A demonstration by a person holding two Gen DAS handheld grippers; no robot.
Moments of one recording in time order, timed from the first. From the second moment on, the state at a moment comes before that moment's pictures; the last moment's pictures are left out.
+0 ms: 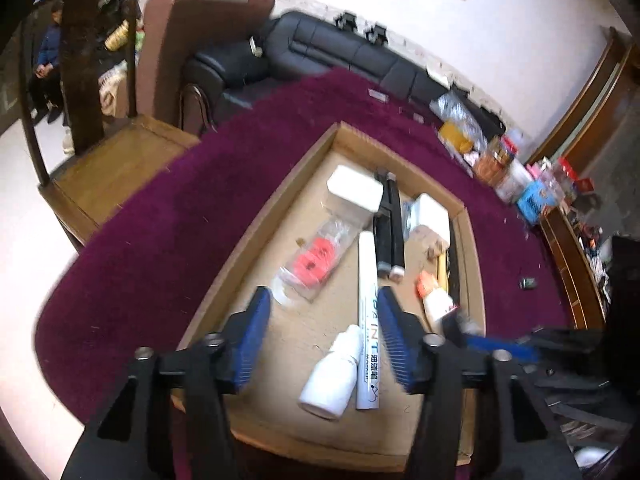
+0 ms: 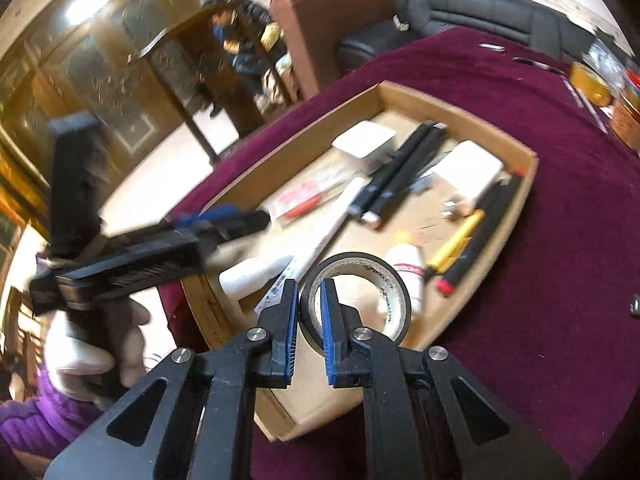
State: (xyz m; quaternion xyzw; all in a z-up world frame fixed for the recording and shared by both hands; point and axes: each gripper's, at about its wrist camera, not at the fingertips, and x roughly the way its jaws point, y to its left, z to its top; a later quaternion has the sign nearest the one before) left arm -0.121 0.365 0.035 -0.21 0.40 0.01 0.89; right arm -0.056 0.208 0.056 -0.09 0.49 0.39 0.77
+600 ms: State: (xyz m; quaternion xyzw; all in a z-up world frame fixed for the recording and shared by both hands) left arm -0.140 0.367 0.056 -0.23 0.36 0.00 0.90; right arm -0.066 0.164 0.077 -0.10 0.46 0.35 0.81
